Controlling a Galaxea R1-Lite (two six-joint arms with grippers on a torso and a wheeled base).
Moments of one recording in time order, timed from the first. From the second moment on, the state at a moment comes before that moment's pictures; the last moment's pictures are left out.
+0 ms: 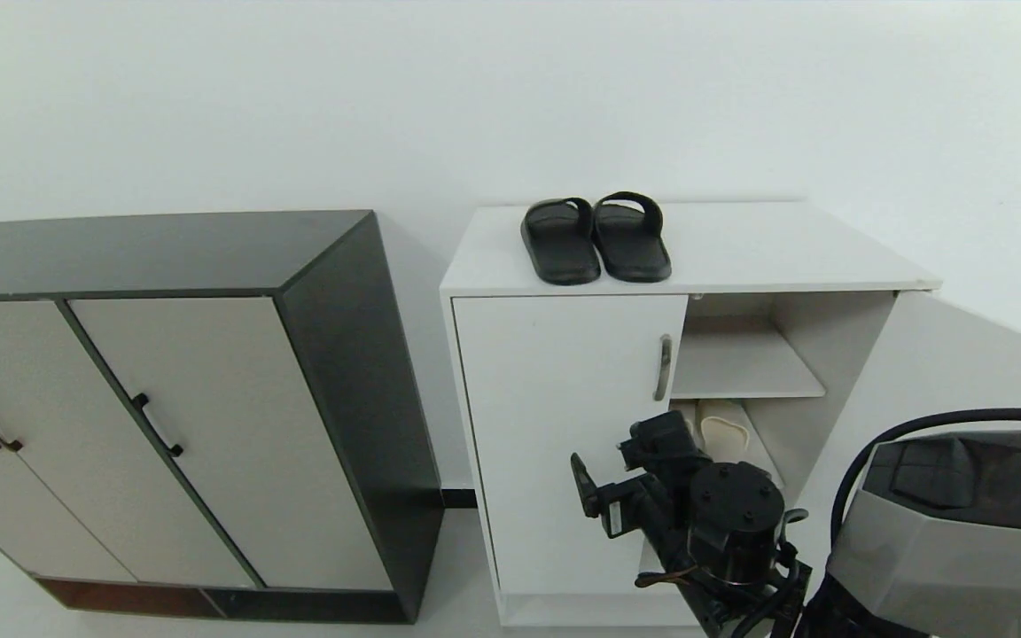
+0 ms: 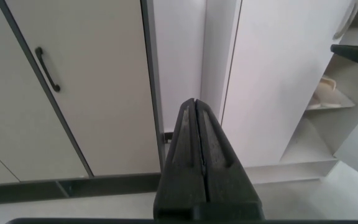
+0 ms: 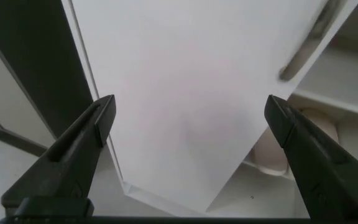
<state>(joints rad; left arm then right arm) -0.01 0.00 0.00 0.00 -0.03 0.02 0.84 2.21 -0.63 -1.54 -0.51 -0.05</state>
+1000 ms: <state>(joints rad) -0.01 0.00 0.00 0.00 -0.03 0.02 0.82 2.22 -0.64 -1.54 -0.50 -0.06</state>
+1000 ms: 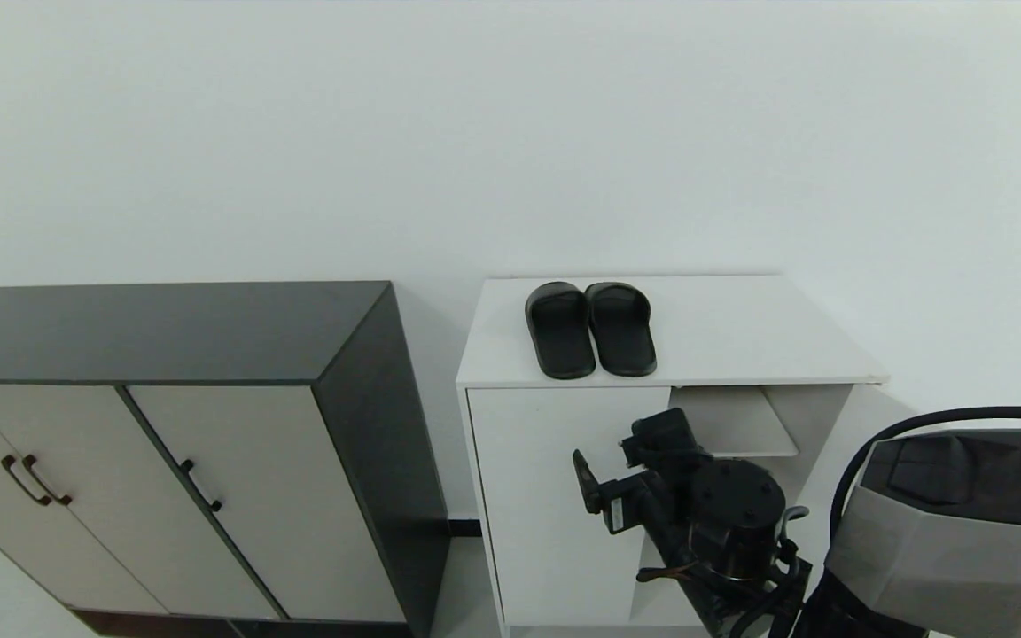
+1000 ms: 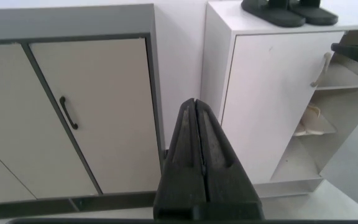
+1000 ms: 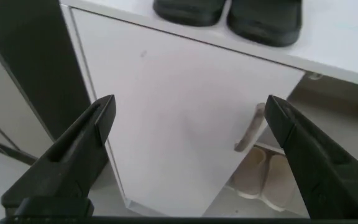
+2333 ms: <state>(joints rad) -0.01 0.00 0.00 0.00 -0.03 0.01 0.84 2.07 -1.28 -0.66 -0.74 0.13</state>
